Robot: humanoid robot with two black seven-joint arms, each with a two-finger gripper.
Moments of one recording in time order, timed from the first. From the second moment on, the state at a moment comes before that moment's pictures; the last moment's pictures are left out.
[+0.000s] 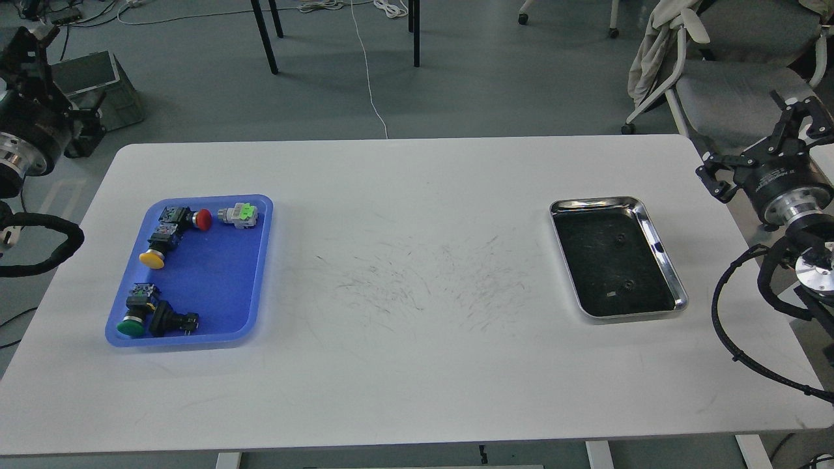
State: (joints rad) left arm -0.74 0.79 -0.65 -0.97 0.09 -0.06 -0.33; right arm 0.46 -0.60 1.03 1.02 0.06 0.11 0.21
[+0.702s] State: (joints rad) left arm -0.76 0.79 -0.60 -0.89 0.13 -0.26 -0.33; right arm 0.46 -0.62 1.03 1.03 0.06 0.08 0.20
